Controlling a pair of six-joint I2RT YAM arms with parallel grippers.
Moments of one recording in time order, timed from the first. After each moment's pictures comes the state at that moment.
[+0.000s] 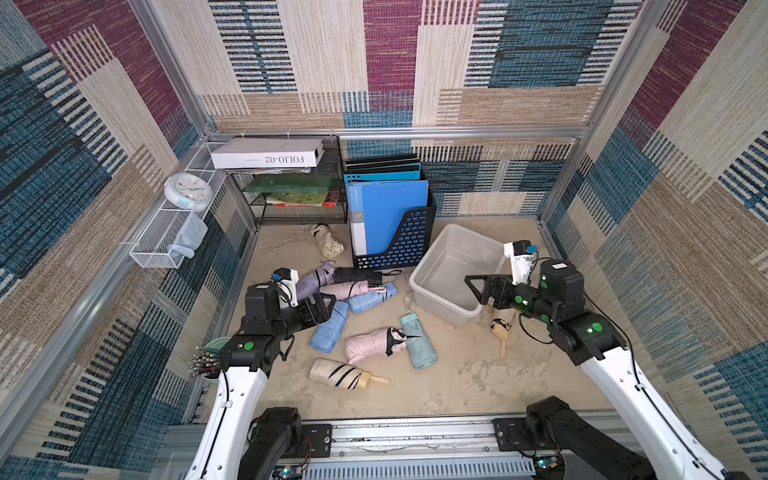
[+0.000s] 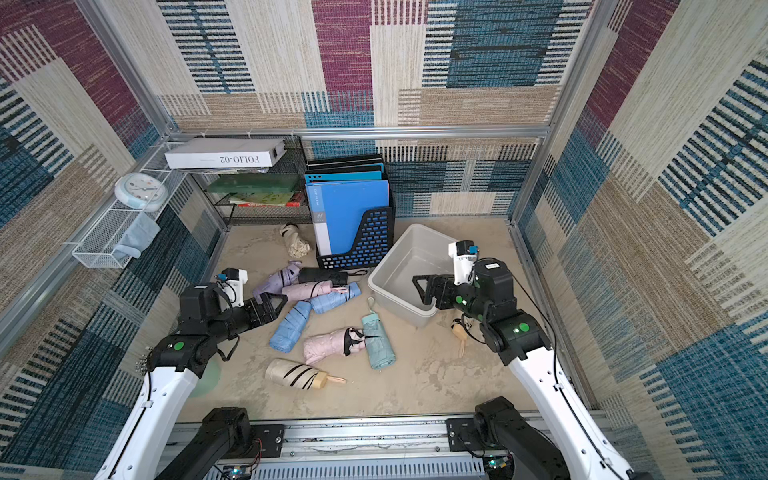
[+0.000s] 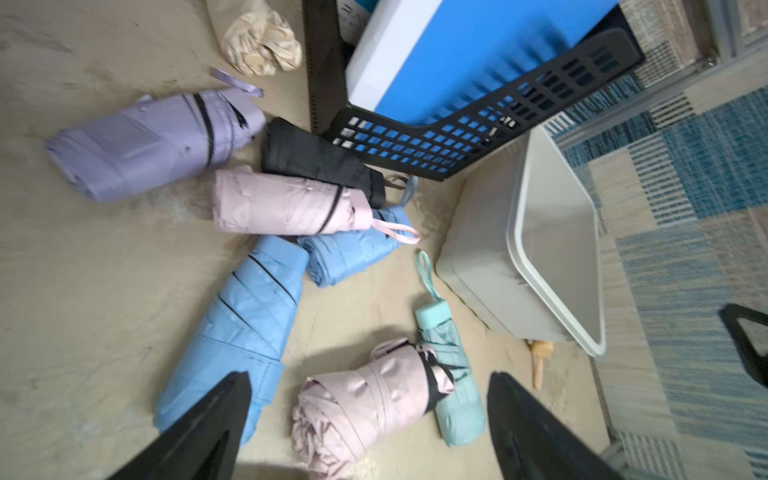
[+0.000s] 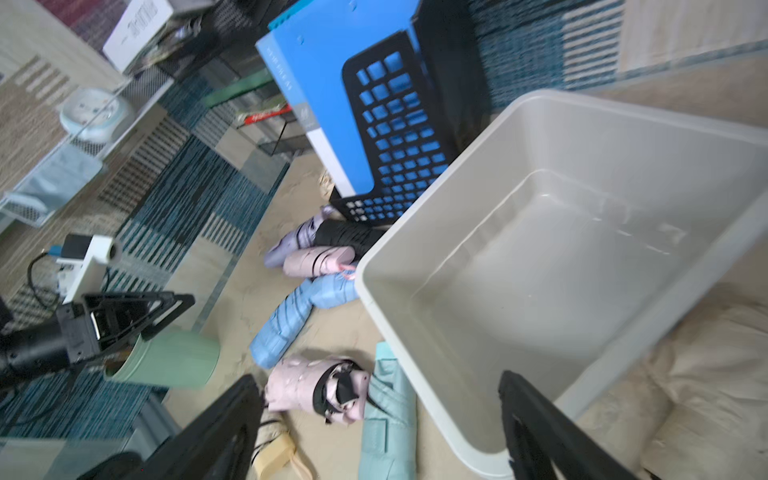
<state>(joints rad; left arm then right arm) -0.03 0.81 0.78 -0.61 0.47 -0.43 0.38 0.89 0.97 -0.50 -0.30 0.41</state>
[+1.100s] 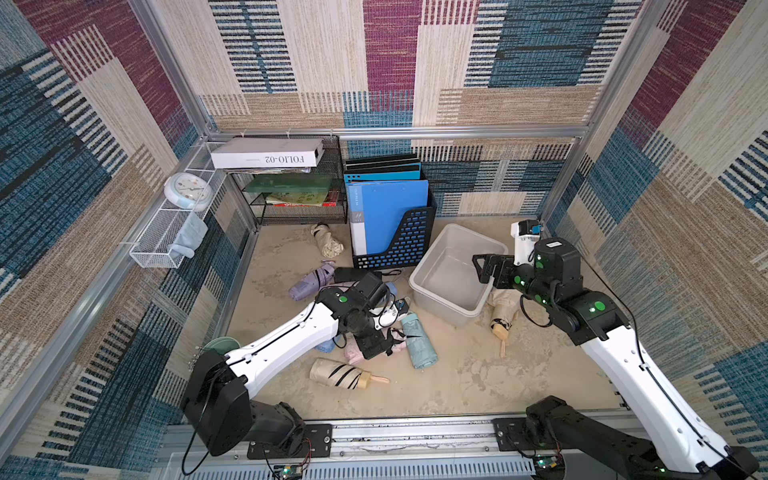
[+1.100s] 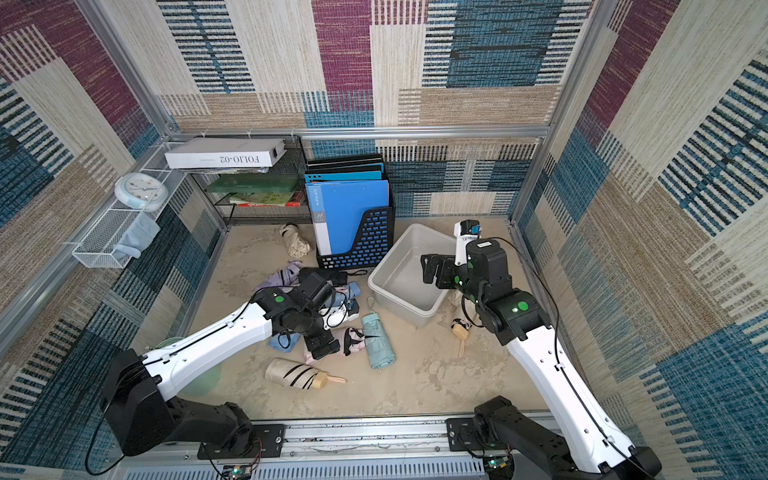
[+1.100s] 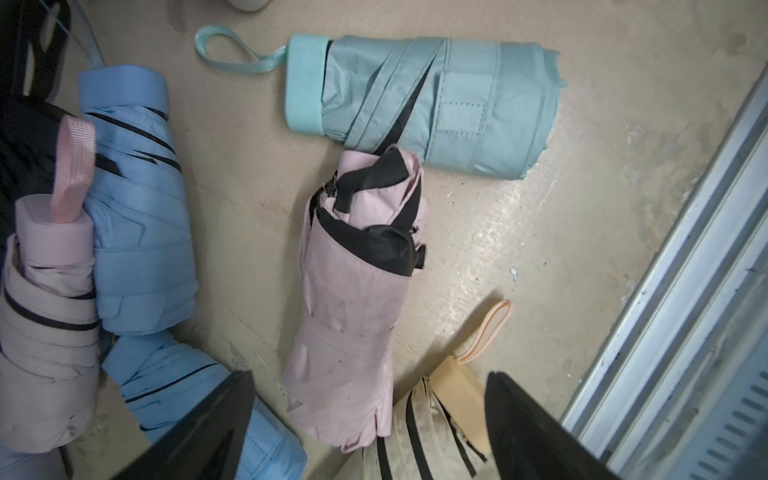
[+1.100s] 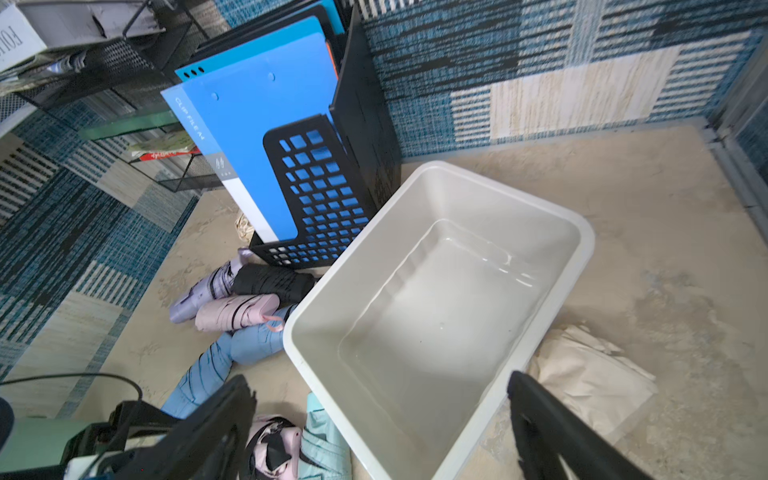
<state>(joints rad) -0.71 1.43 1.11 -0.94 0.10 0.43 0.41 1.01 1.18 -0.61 0.06 0.35</state>
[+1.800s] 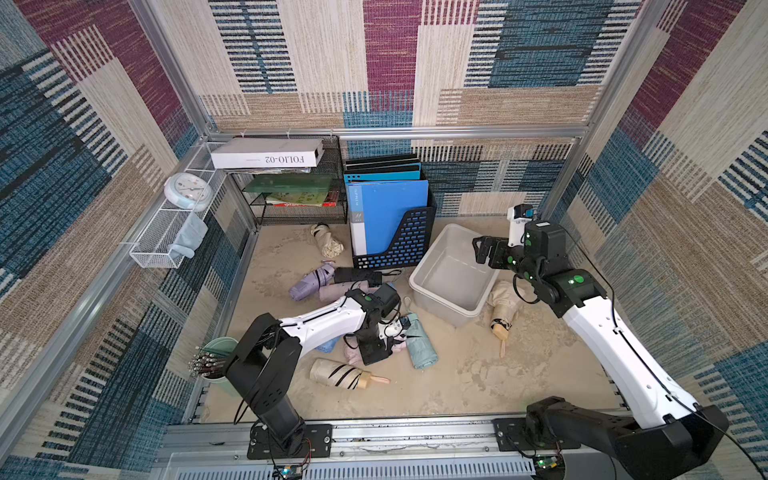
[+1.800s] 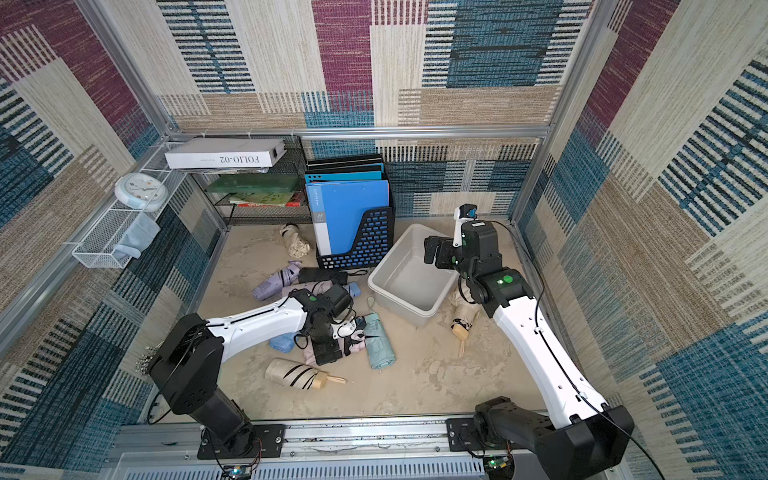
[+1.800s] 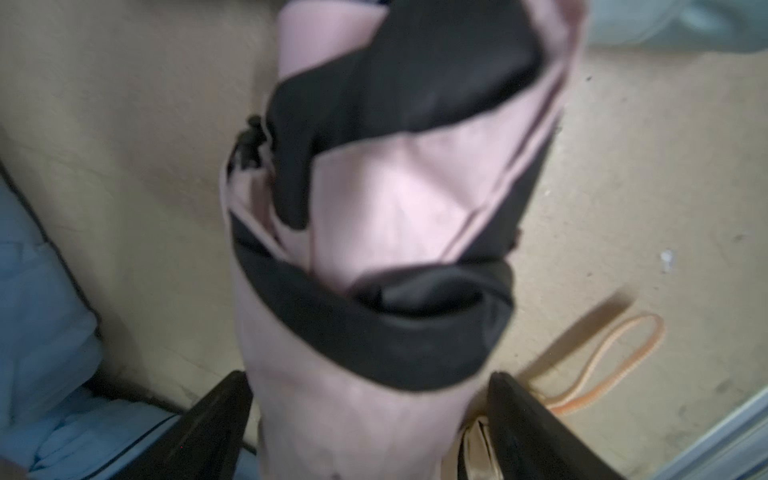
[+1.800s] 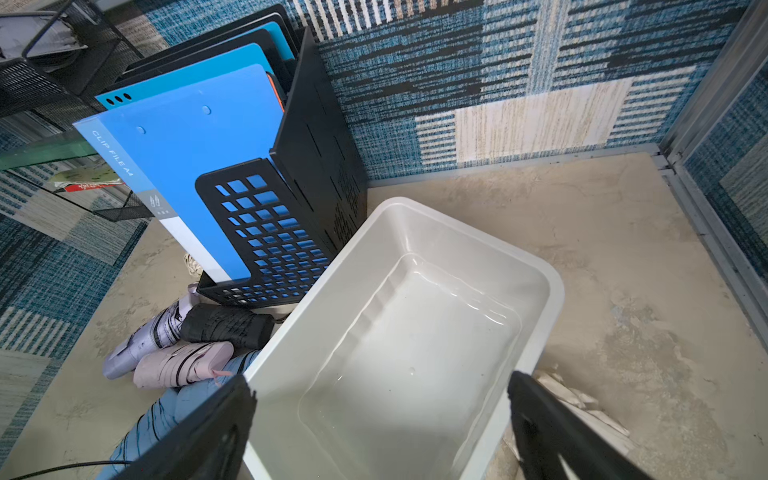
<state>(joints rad) -0.72 1.69 1.08 -0.89 -0.03 0.51 0.30 1.19 1.24 -0.51 0.04 0.31</state>
